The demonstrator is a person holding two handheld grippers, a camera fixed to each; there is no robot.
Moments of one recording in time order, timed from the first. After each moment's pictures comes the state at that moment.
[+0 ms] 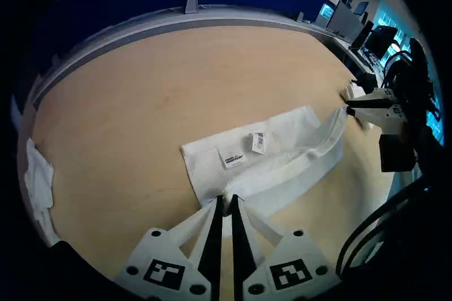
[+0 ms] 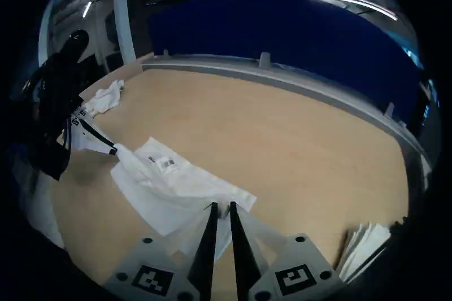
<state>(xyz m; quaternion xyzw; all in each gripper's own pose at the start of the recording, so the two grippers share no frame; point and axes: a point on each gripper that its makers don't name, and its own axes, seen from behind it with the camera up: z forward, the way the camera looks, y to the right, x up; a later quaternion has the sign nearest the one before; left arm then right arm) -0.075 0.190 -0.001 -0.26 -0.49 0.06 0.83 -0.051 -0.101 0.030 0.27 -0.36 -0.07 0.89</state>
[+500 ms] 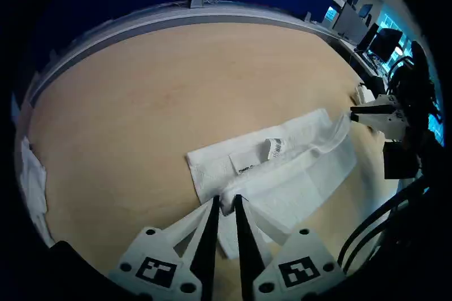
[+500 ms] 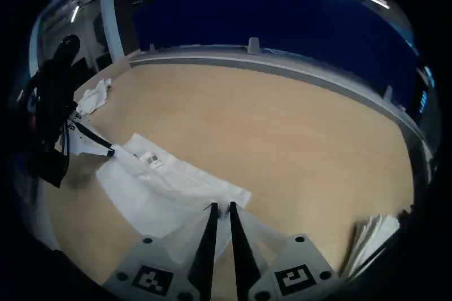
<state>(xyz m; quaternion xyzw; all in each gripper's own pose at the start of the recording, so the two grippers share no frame) -0.102 0.189 0.023 -0.25 -0.49 0.05 0.84 -0.080 -0.095 0.047 0.24 -0.39 -0.06 0.89</state>
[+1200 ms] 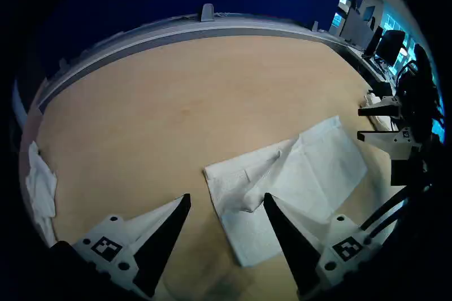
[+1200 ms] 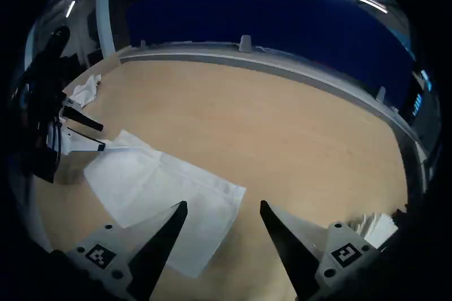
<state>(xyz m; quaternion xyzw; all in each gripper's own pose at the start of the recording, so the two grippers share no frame) -0.094 0.178 0.044 -0.23 -0.45 0.06 0.86 -0.084 -0.086 0.052 0.21 -0.38 -0.08 0.90</state>
